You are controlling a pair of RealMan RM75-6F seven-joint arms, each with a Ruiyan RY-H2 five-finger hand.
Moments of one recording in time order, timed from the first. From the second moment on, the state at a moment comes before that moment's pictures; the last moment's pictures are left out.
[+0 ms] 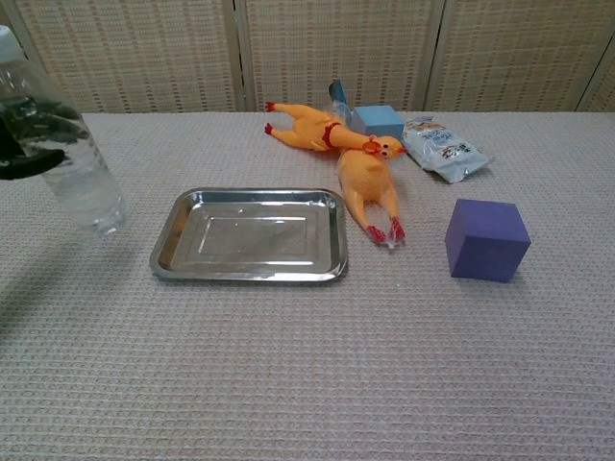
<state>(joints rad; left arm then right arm) -0.42 -1.47 -0.18 -1.32 1.42 1.19 -0.84 0.10 -1.08 -0.07 -1.61 -1.71 1.44 0.01</state>
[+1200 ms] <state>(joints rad) -0.62 -1.73 -0.21 -1.17 1.40 1.07 -0.69 0.11 -1.08 -0.07 -1.60 -1.68 1.42 0.02</state>
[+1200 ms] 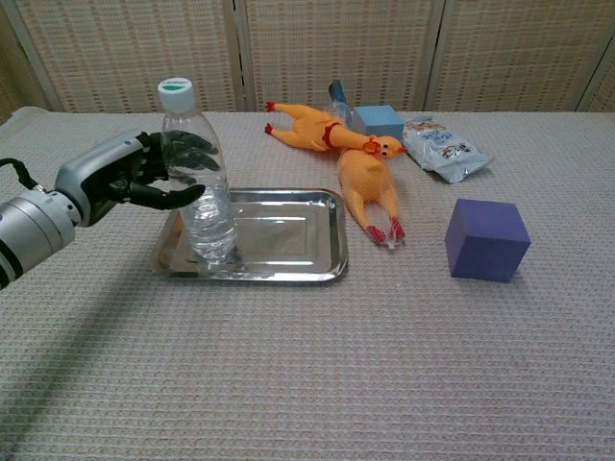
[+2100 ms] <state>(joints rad) -0.60 -1.65 -0.17 -1.22 1.42 1.08 -0.67 0.11 -1.08 -0.08 -1.60 -1.70 1.43 0.03</state>
